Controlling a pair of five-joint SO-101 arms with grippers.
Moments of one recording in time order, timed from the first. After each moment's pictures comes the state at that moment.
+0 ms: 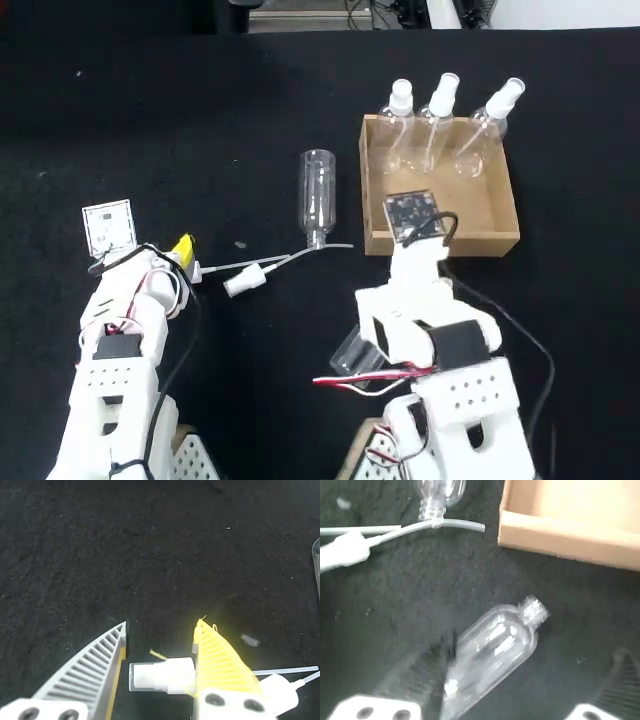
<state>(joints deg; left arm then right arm) -10.2 -59.8 88.9 12.5 5.1 -12.7 -58.6 63.2 74.1 -4.4</state>
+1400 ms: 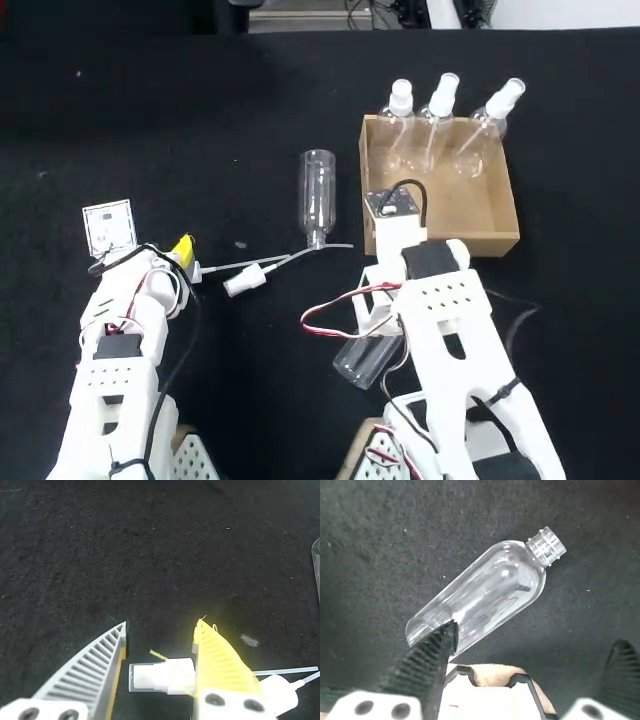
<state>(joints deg) -10.2 -59.8 88.9 12.5 5.1 -12.3 -35.4 50.2 85.1 -4.4</state>
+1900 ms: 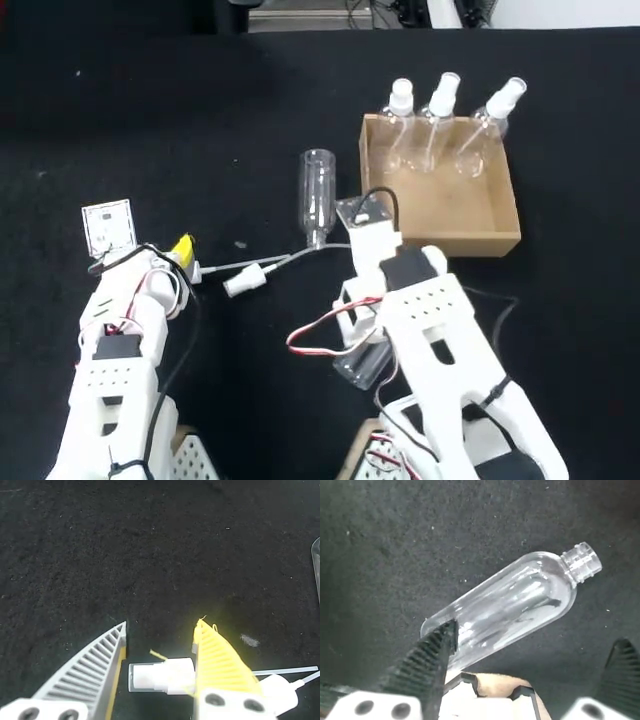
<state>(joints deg) -10.1 -59.8 88.9 12.5 5.1 -19.3 -35.4 52.9 80.9 -4.4</state>
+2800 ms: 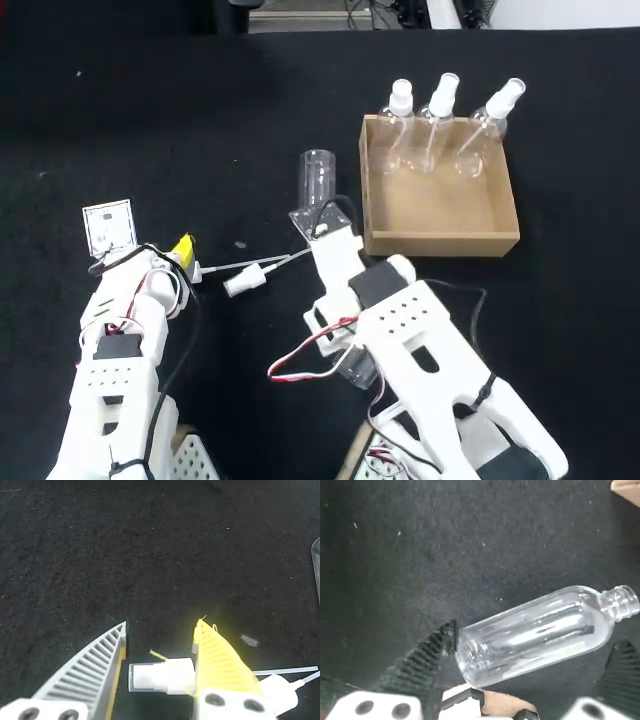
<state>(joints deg) -10.1 -59.8 88.9 12.5 5.1 -30.0 -35.4 53.7 76.4 -4.4</state>
